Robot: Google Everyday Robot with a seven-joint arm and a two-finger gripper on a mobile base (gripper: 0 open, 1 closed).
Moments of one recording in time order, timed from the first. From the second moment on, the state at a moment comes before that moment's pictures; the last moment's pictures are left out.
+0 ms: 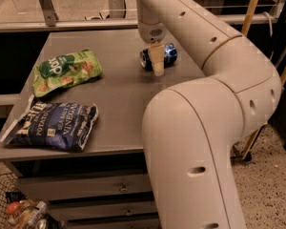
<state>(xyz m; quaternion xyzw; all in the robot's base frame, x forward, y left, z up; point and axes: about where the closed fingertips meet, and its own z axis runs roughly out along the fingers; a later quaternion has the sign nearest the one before) 0.739 -0.045 0.850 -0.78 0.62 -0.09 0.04</state>
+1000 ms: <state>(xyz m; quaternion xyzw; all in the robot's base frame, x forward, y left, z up) 0.744 -0.036 0.868 -0.77 0.62 -0.05 0.10</state>
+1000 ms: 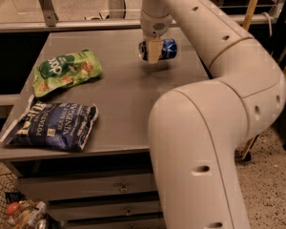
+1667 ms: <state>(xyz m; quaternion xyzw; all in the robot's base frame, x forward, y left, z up) 0.702 -0.031 0.941 -0.73 0.64 0.06 0.25</state>
